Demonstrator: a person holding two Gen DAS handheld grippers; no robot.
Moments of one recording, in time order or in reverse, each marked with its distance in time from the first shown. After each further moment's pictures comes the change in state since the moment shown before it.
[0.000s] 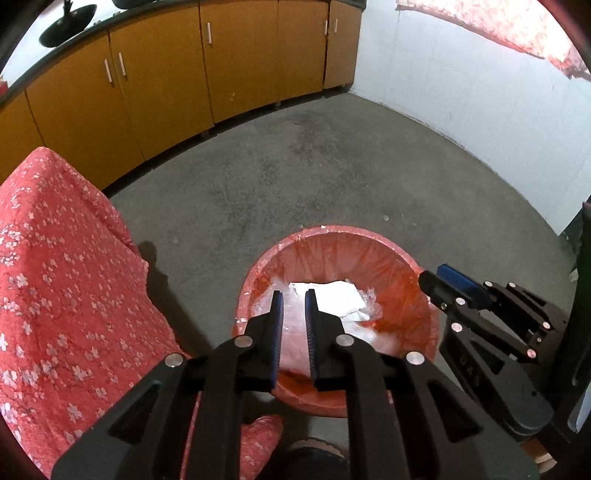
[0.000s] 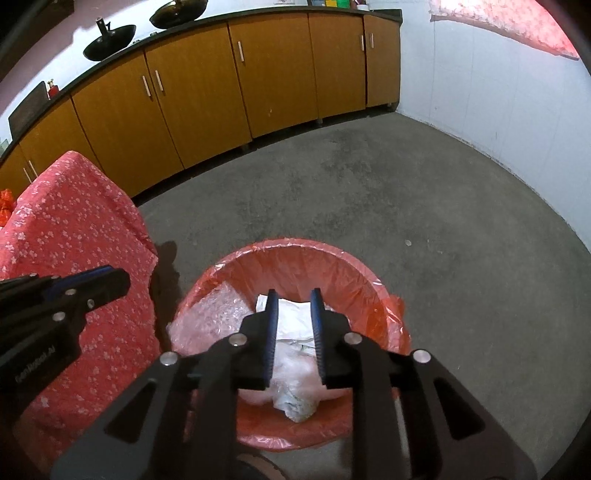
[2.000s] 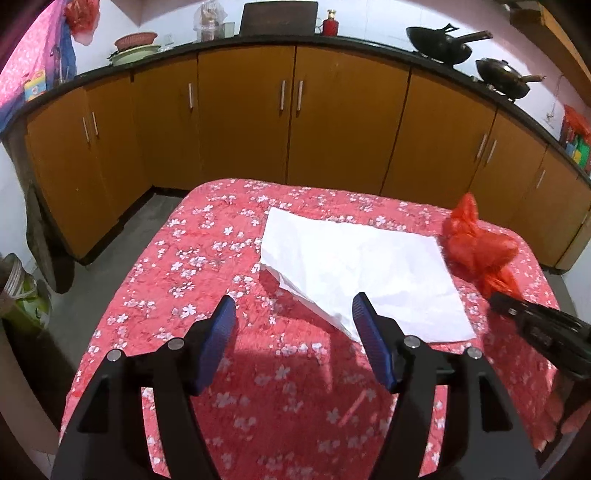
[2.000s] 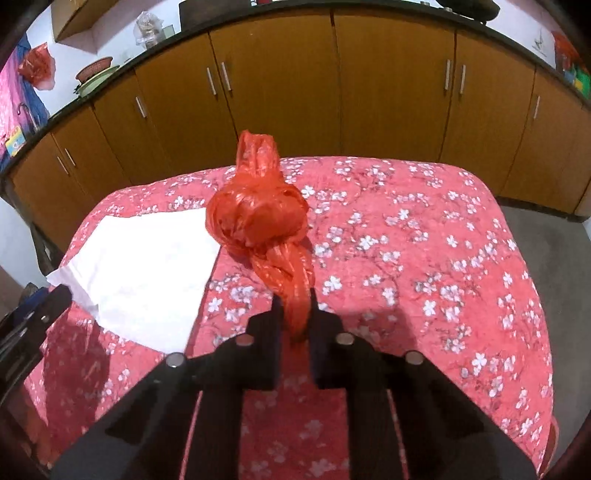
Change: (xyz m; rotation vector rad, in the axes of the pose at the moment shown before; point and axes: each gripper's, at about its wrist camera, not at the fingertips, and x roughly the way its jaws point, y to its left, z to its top) left arm -0.213 0.507 -0.121 -0.753 -0.205 0.605; right arm 0.020 0.559 0.093 -0.497 0.126 0.457
